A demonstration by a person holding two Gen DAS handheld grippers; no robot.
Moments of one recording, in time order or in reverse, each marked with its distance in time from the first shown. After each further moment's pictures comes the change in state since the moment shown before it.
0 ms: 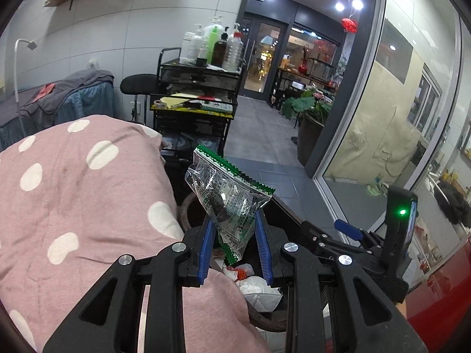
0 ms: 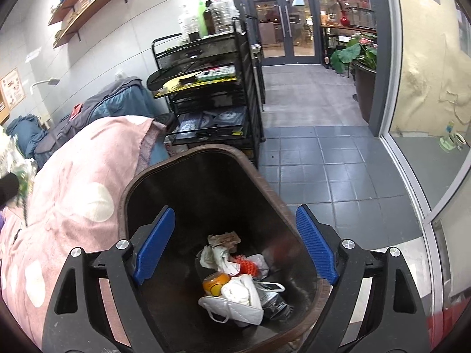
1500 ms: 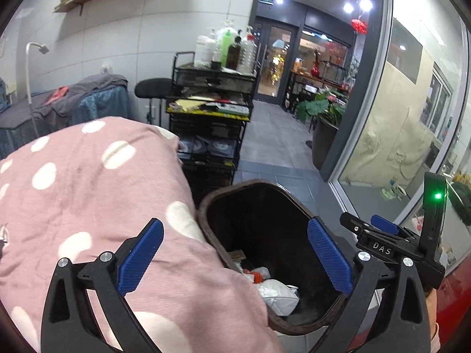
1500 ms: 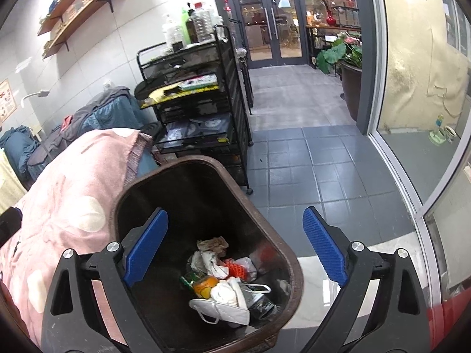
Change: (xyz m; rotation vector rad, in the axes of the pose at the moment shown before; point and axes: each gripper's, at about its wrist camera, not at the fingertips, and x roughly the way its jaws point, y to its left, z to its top) left arm -0.009 0.010 -0.008 -0.006 -0.047 0.094; right arm -0.019 -0.018 0.009 0.036 -0.028 -0.028
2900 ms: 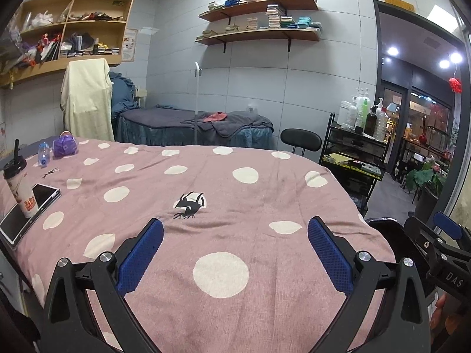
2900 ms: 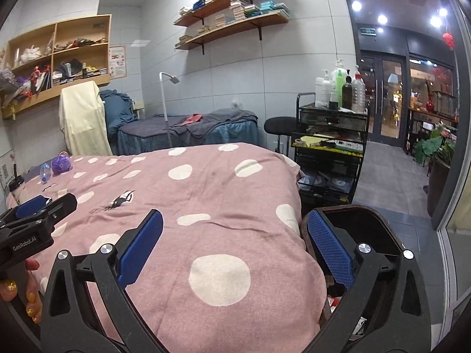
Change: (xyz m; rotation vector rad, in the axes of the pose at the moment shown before) left arm -0.182 0.124 -0.088 -0.236 -0.278 0.565; right arm -0.127 0.224 -0.090 -0.402 -0.254 0.400
